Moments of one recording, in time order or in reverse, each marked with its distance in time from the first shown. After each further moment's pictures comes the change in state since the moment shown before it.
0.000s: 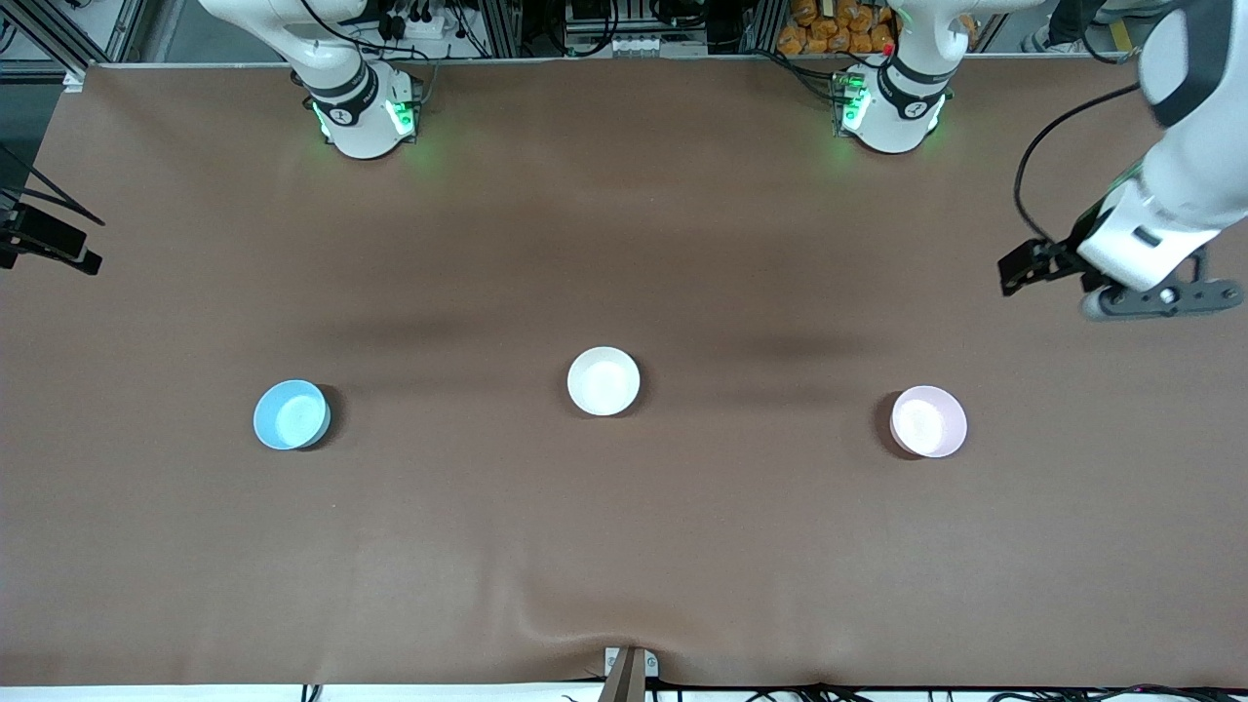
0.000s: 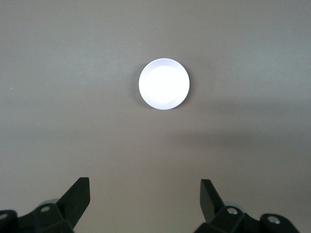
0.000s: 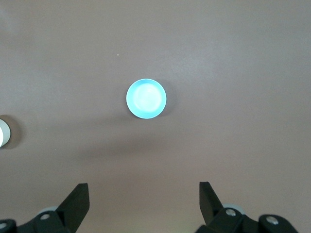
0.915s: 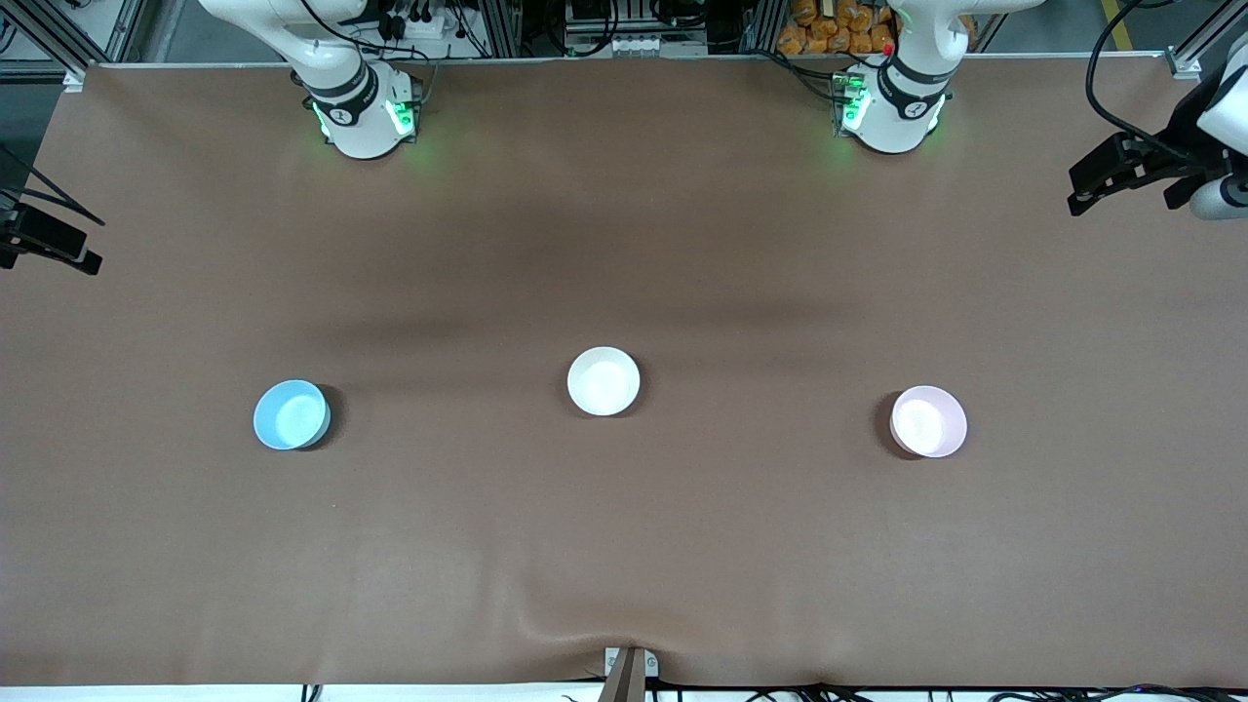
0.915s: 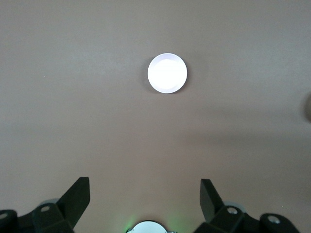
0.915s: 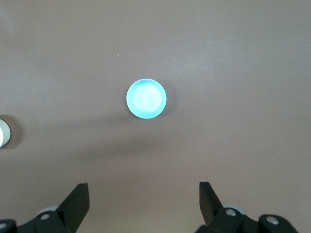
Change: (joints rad) left arm 0.000 -0.025 0.000 0.365 0.000 -0.411 0.000; right arm 0.000 0.000 0.000 0.000 0.000 0.000 0.000
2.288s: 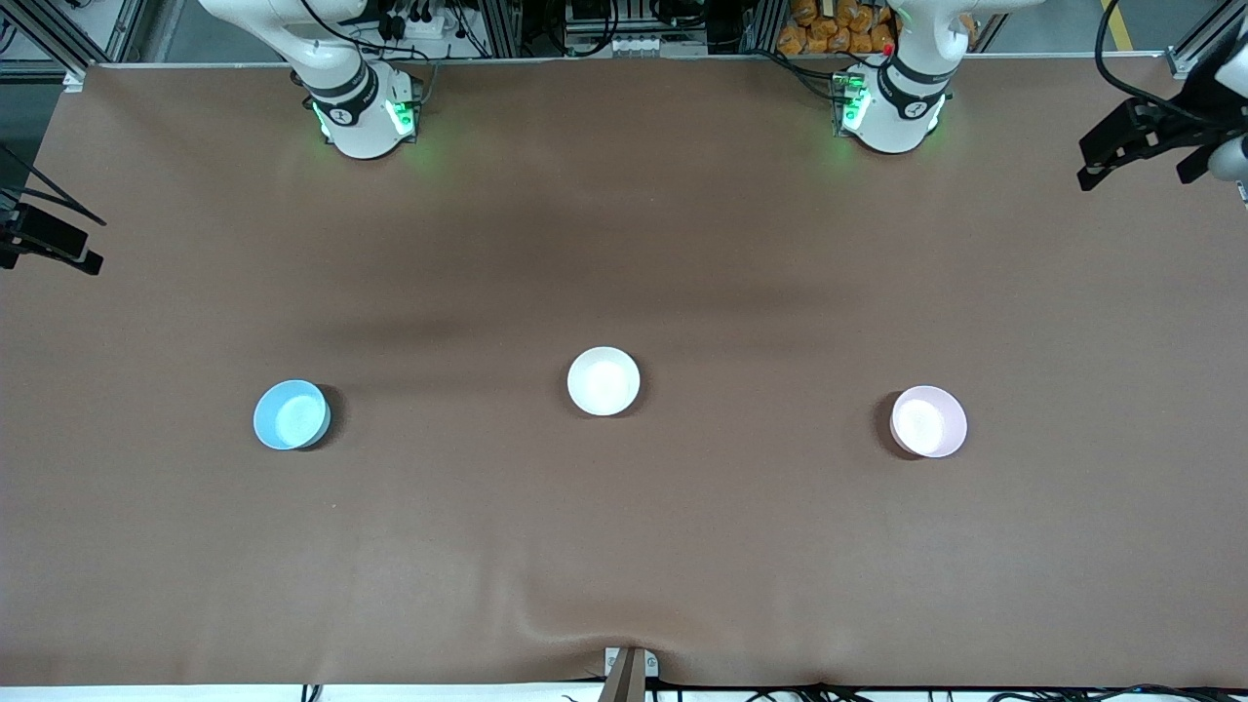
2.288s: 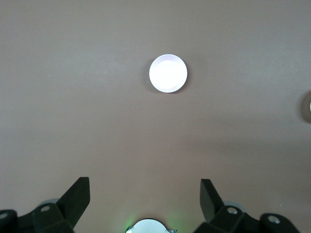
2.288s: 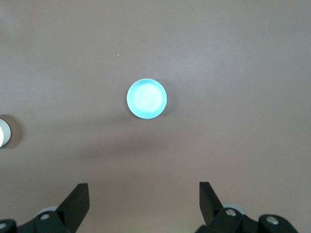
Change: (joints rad) left arm 0.000 -0.049 0.007 0.002 0.000 -0.025 -0.003; right arm 0.000 0.000 0.002 0.000 0.000 0.000 0.000
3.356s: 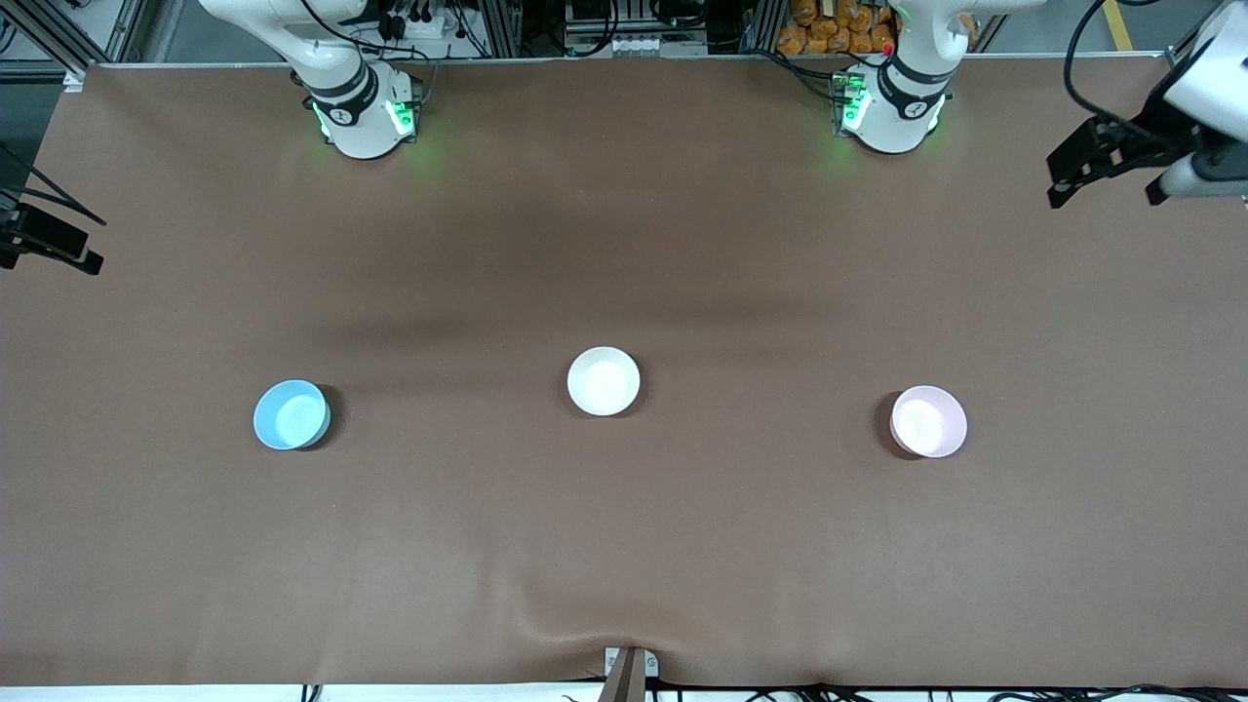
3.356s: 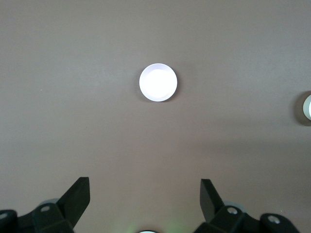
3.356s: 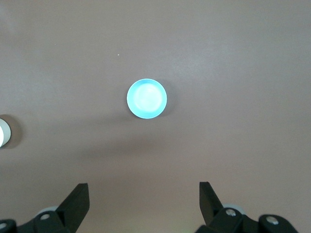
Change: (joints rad) left arm -0.027 -0.005 -0.020 -0.027 0.000 0.062 0.000; right arm 0.000 0.000 0.000 0.000 0.000 0.000 0.000
